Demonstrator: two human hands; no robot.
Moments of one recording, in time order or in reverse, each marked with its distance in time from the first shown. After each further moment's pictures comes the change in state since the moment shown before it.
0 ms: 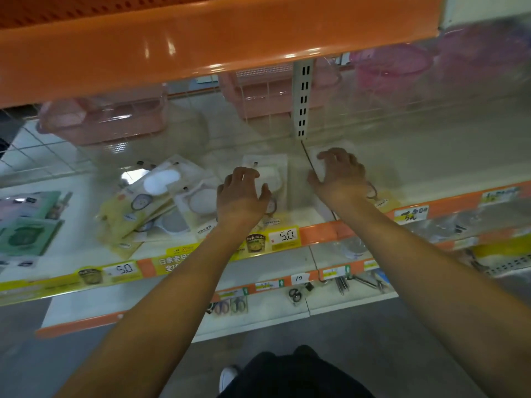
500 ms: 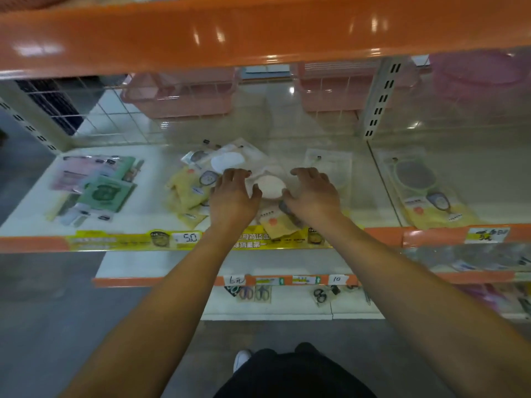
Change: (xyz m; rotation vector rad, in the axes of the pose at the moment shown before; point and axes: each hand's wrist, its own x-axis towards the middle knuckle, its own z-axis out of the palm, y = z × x) left_hand -0.037 -0.125 -0.056 0.044 0.106 -0.177; right_hand -0.043 -0.155 0.062 0.107 -0.241 -0.190
